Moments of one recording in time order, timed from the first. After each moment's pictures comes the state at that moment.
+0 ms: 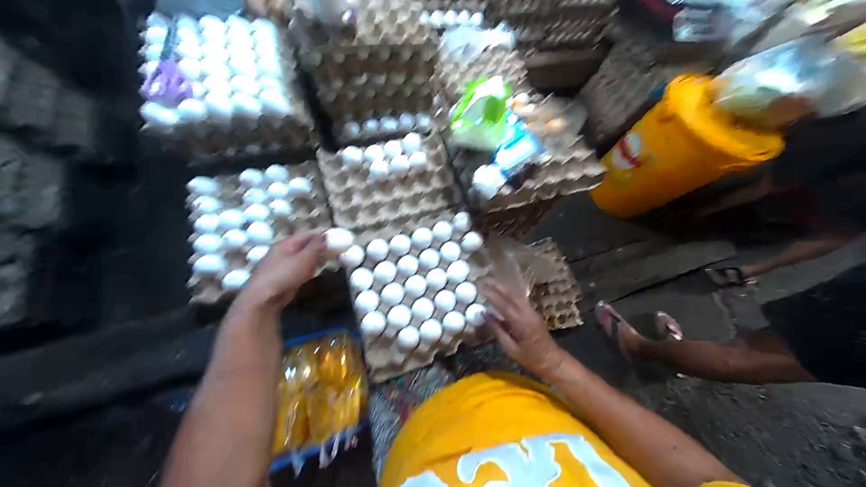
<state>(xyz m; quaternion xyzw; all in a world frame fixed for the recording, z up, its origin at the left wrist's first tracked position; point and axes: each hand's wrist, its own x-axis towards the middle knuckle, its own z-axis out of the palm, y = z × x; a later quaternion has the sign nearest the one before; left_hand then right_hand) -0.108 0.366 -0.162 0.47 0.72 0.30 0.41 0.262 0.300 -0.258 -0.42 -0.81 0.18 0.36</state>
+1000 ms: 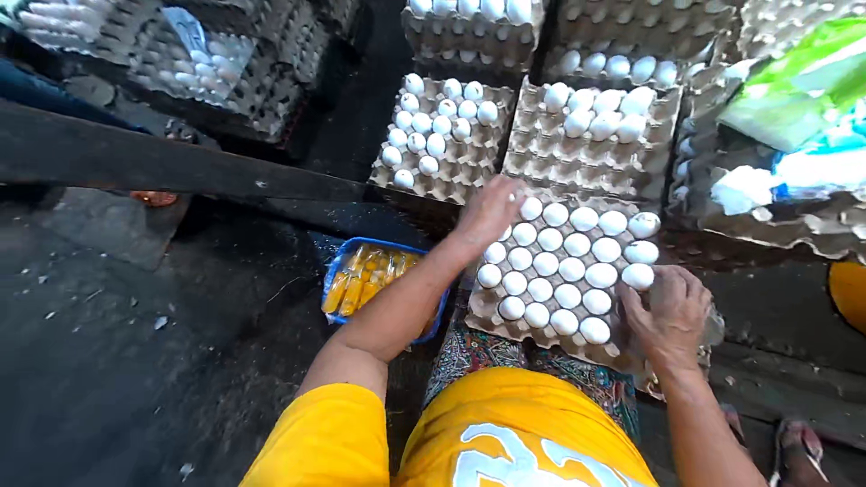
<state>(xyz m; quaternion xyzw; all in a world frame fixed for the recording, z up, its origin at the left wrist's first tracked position) -0.067 0.375 -0.210 0.60 0.74 0.22 0.22 0.259 0.387 -0.280 -0.53 -0.81 0.11 0.25</state>
